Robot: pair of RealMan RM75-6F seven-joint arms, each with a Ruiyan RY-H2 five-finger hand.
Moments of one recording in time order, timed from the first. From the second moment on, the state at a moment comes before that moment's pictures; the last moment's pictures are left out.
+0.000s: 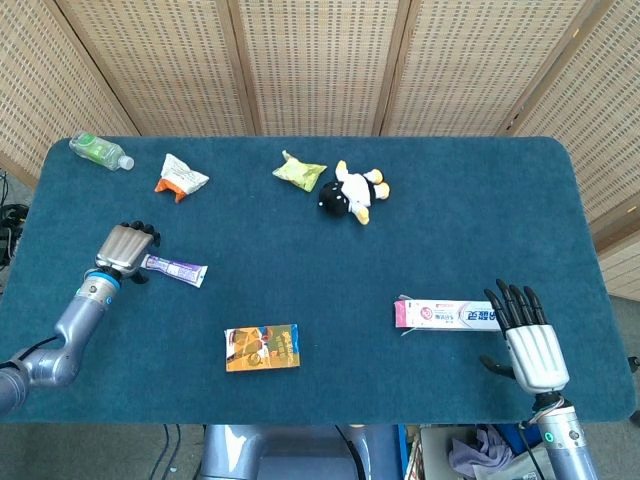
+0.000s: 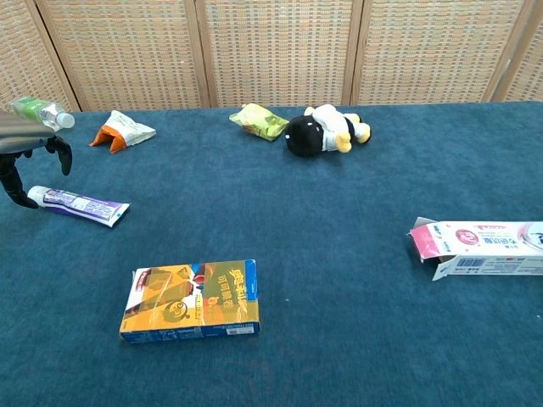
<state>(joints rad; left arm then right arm) -0.73 -1.41 -0.13 -1.12 1.05 0.67 0.44 0.16 -1.37 0.04 -1.45 -1.59 1.48 -0.16</state>
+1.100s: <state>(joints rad) -0.82 -1.51 -0.09 -0.95 0.95 0.57 0.49 0.16 -1.38 0.05 -1.42 -1.57 1.47 -0.15</state>
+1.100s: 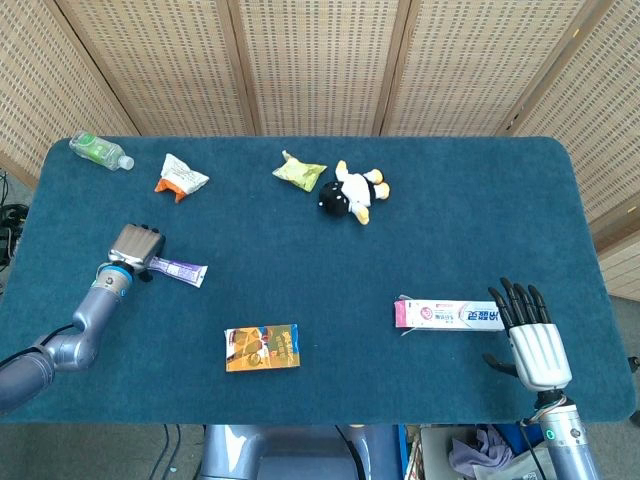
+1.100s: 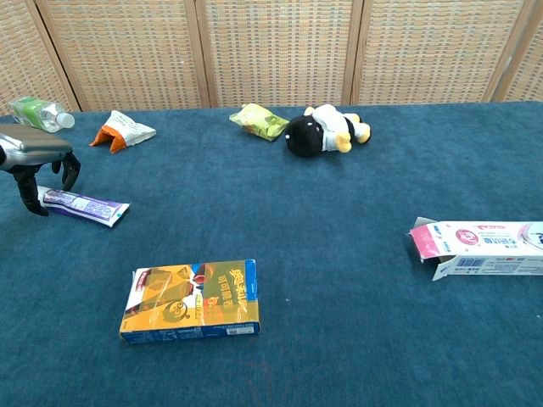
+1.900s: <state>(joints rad) -0.79 -1.52 -0.08 -0.98 1.08 0.70 0.39 0.15 -1.36 0.05 -1.43 -1.59 1.50 -0.12</state>
